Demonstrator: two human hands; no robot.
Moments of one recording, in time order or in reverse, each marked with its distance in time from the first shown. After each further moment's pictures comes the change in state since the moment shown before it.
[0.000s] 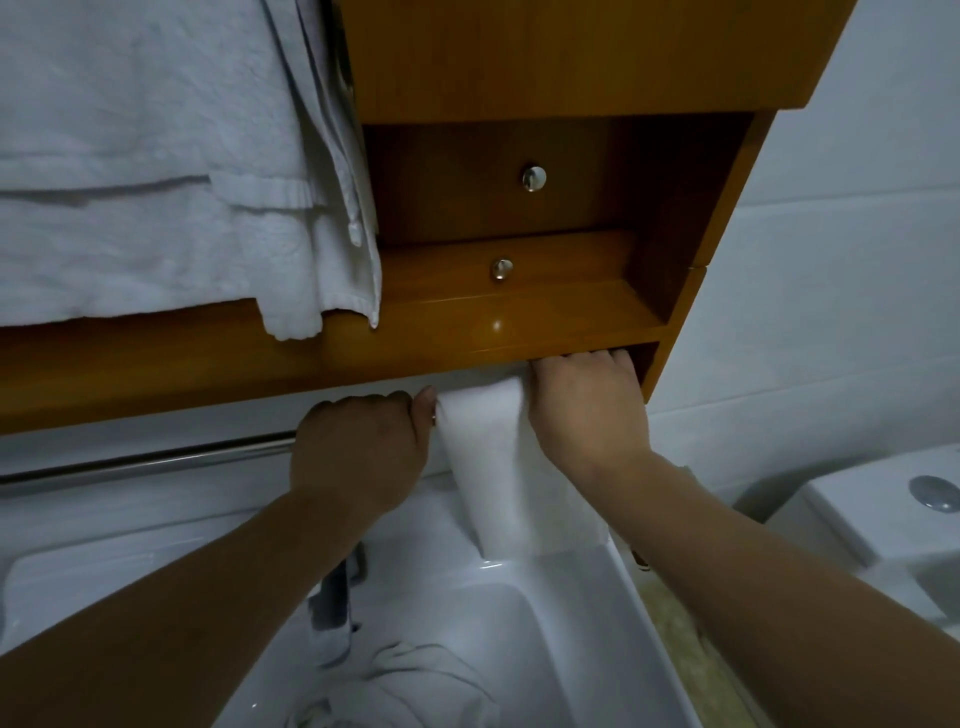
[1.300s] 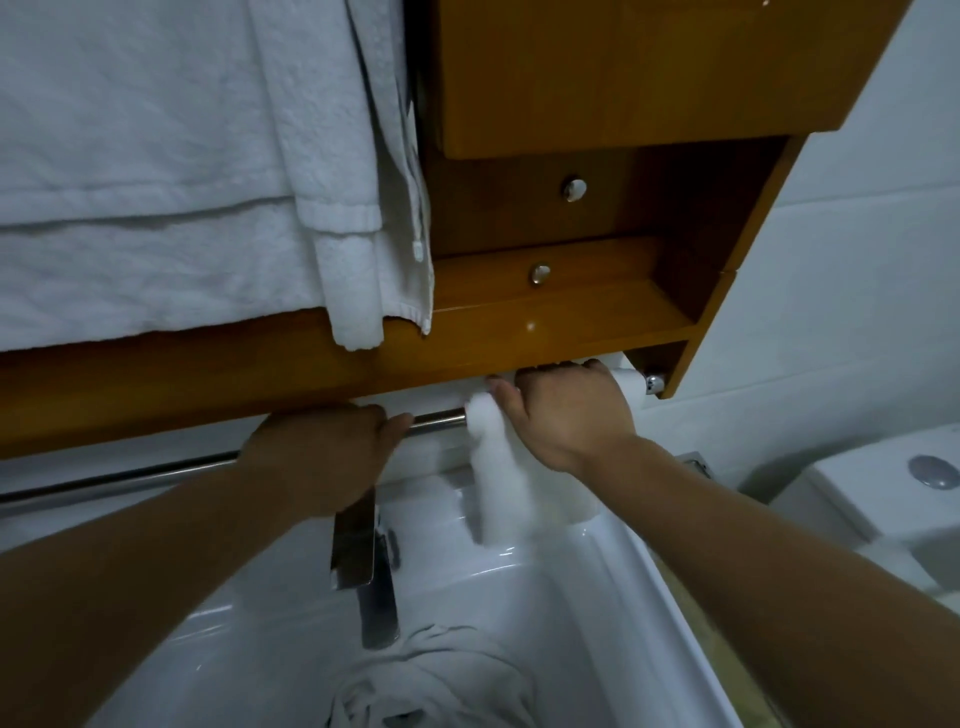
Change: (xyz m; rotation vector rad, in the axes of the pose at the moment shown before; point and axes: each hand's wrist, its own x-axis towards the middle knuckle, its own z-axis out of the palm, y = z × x) left_hand -0.006 -0.086 -0.024 0.170 -0.440 0.594; right_hand 0.007 -0.033 0.008 0.040 -0.080 -0.180
